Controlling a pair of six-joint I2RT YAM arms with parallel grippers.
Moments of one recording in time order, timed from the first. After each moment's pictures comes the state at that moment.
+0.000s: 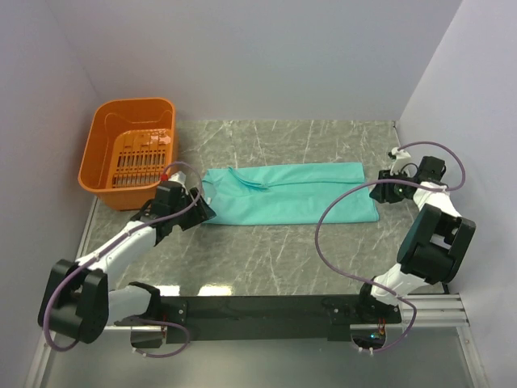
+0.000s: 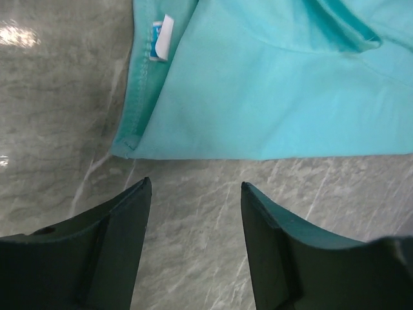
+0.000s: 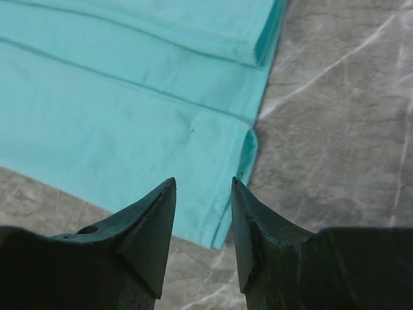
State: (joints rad) left arm -0.30 1.16 0.58 -0.17 0.16 -0.72; right arm -0.48 1.59 1.00 -0.41 -0.64 -0.50
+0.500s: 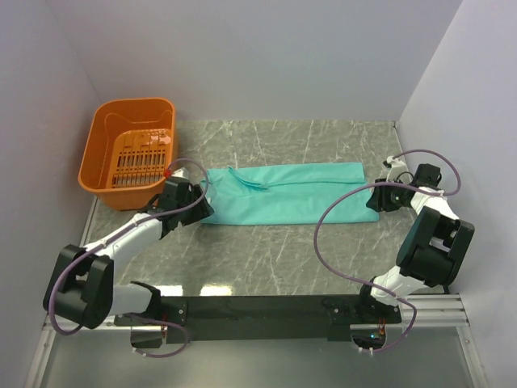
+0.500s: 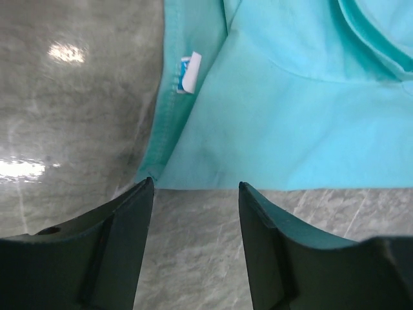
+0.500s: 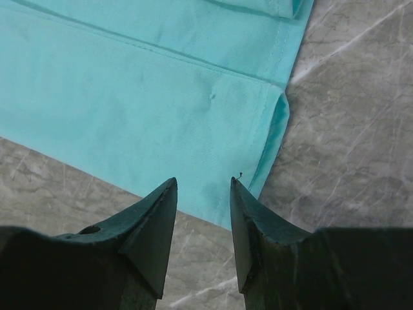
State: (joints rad) left arm -0.35 1.28 0.64 -0.16 0.02 -0.69; right arm -0.48 1.56 0.92 -0.46 -0.65 -0.54
